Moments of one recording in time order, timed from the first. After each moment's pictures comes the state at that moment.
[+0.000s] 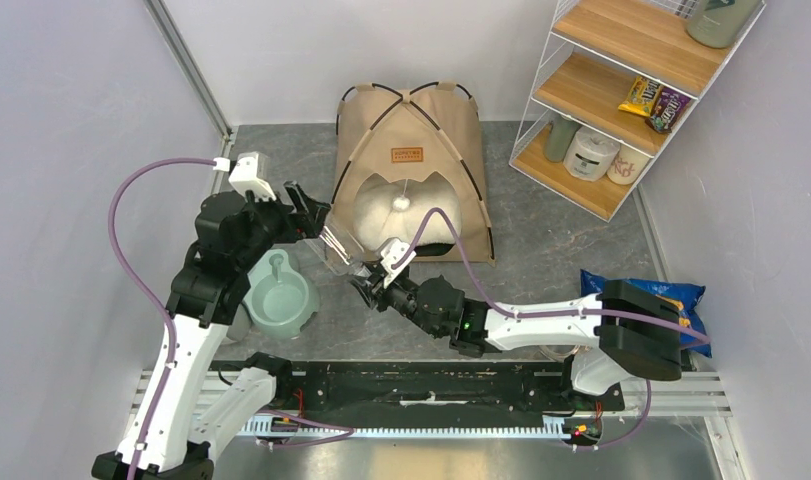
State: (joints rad) left arm -0.26 0.79 1.07 -0.57 0.08 -0.36; right arm 1.29 1.50 0.81 0.73 0.40 0.05
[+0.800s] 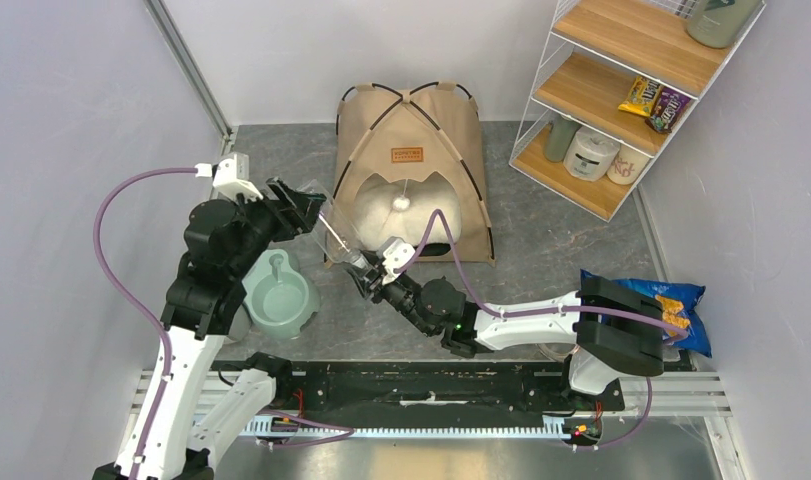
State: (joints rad) left arm -0.26 0.74 1.05 -0.49 0.07 -0.53; right arm 1.29 1.59 0.80 1.00 0.44 -0.07
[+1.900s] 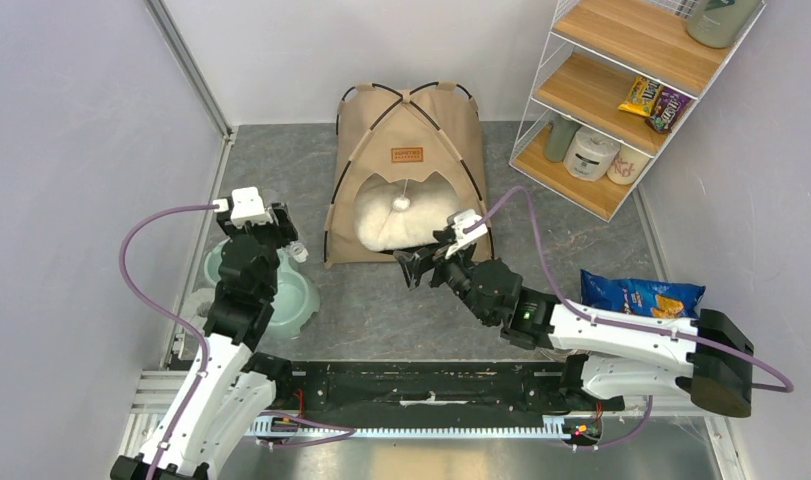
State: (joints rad) left arm -0.26 0.63 0.59 0.01 -0.43 -0.03; right arm 1.17 1.14 0.70 0.43 0.54 0.19
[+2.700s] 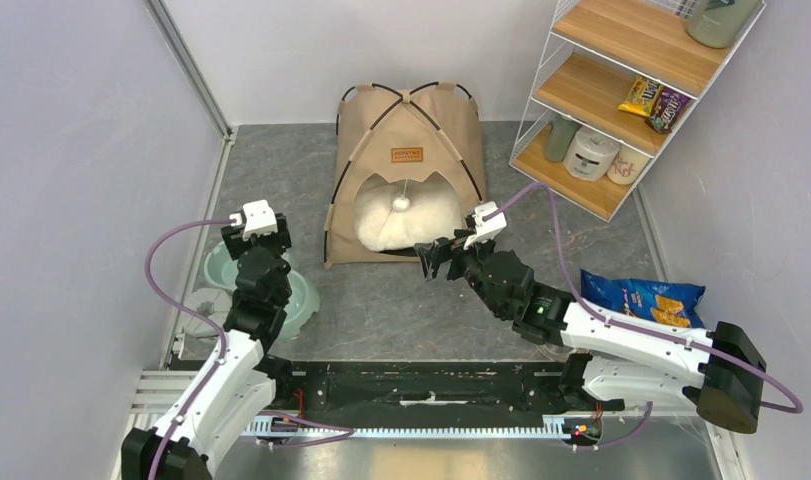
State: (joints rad) left arm -0.27 0.68 0.37 0.36 -0.69 0.16; right arm 1.06 1.05 0.66 0.28 0.54 0.29
